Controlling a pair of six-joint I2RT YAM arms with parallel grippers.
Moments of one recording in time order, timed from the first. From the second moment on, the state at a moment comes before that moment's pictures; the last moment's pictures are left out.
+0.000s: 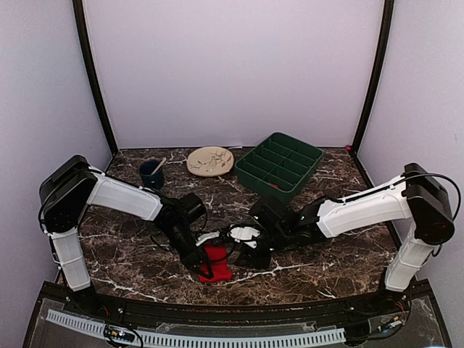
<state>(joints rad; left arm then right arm) -0.82 1.87 1.01 -0.57 0.81 0.21 1.09 1.70 0.95 -0.18 -0.20 -0.12</state>
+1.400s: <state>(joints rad) -0.76 1.95 1.05 -0.61 0.97 0.23 1.24 1.88 1.16 -0.31 -0.15 -0.31</state>
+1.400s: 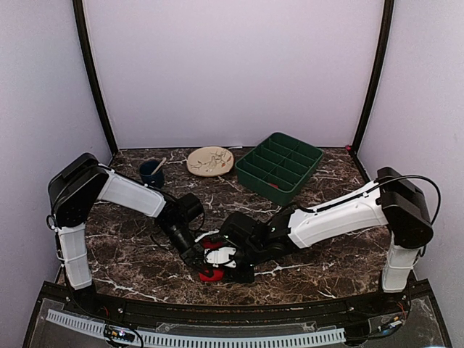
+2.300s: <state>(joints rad) -0.75 1.97 1.05 -0.63 0.95 0.22 1.22 1.94 1.20 -0.32 -0.24 -0.34</state>
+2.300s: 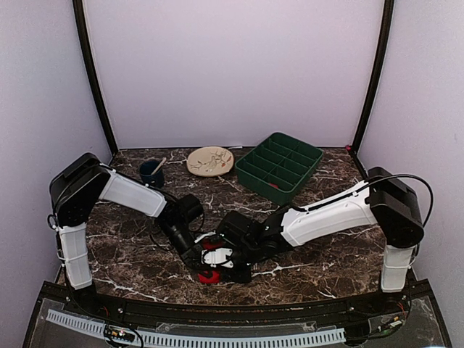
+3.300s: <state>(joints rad) -0.63 1.70 0.98 -0.54 0.68 0.05 1.17 2.00 1.29 -0.39 -0.32 -0.34</state>
